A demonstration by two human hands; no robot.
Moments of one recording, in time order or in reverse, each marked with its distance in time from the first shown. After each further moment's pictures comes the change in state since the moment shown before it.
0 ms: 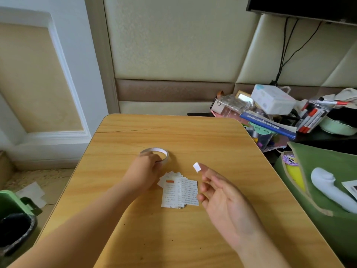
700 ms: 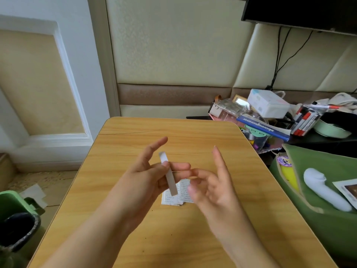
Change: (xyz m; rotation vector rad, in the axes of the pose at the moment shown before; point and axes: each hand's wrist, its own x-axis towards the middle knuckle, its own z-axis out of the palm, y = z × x) left_hand -0.085 0.092 -0.093 -1.439 -0.145 -0.259; right_hand -0.038 -0.006 0.028 -0.635 -0.040 -0.309
